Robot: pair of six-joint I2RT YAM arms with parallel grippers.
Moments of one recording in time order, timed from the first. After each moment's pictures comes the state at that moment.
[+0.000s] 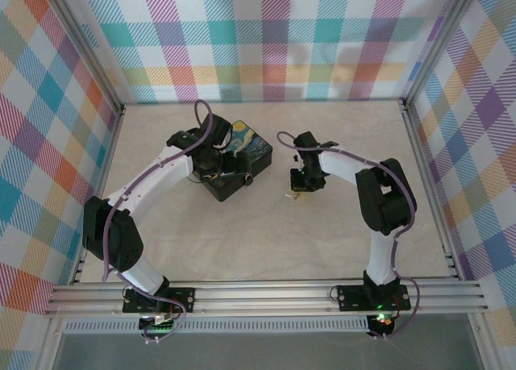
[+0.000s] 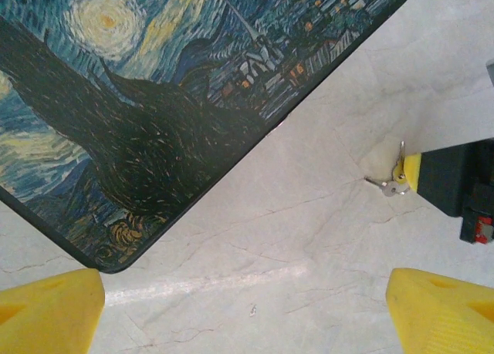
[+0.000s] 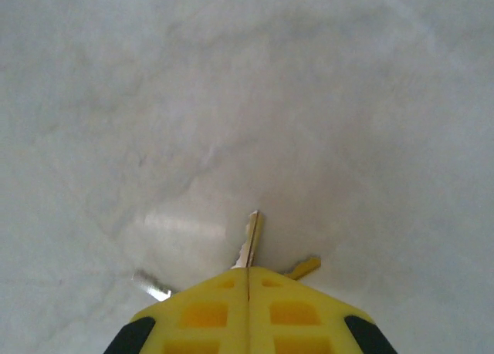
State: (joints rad) left arm -0.50 1.61 1.44 -0.93 0.09 -0.59; right arm 0.45 1.93 1.31 -0.73 -0.16 0.36
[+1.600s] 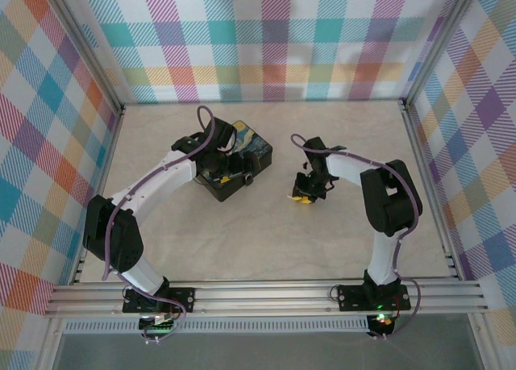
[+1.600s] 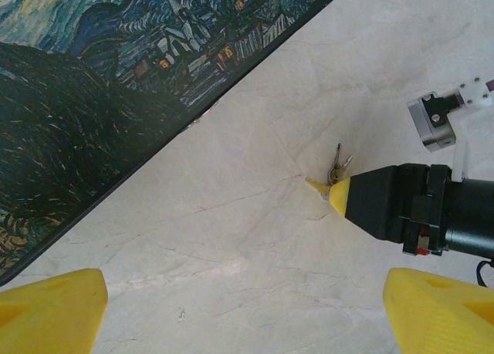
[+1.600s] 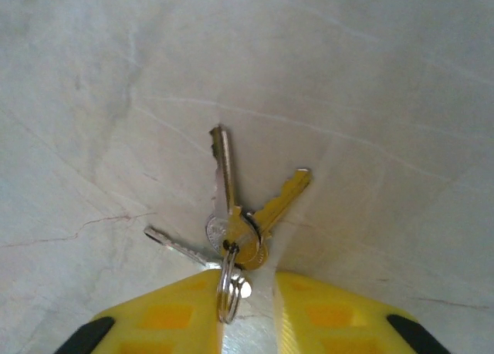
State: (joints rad) left arm -0.53 1.61 1.38 -0.79 0.20 -0.71; right arm 0.41 1.92 1.23 -0.74 -0.35 0.58
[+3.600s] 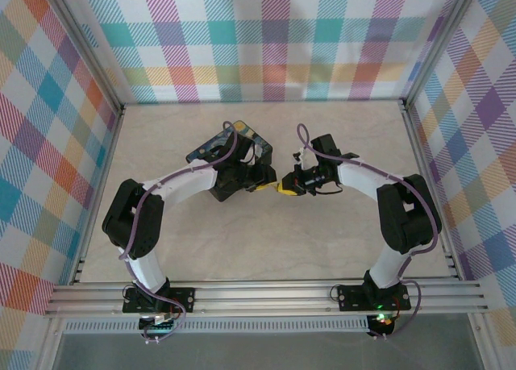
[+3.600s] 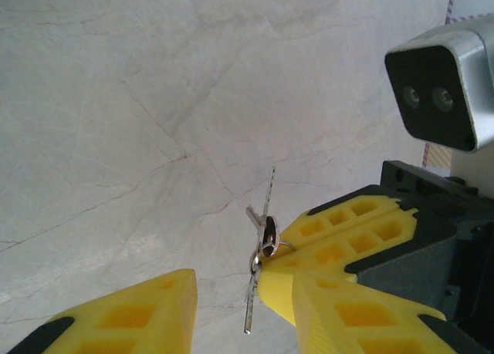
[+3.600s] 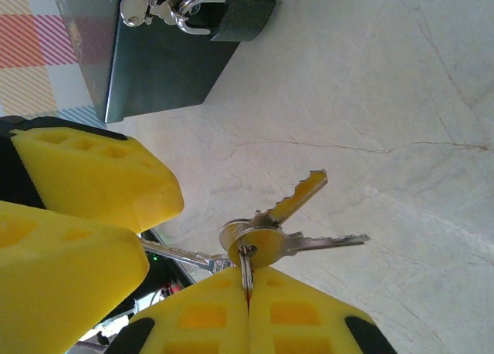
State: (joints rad) left arm -0.61 1.76 1.25 -0.39 0.47 -0.82; right arm 0.39 1.73 1.08 -0.43 -0.83 0.56
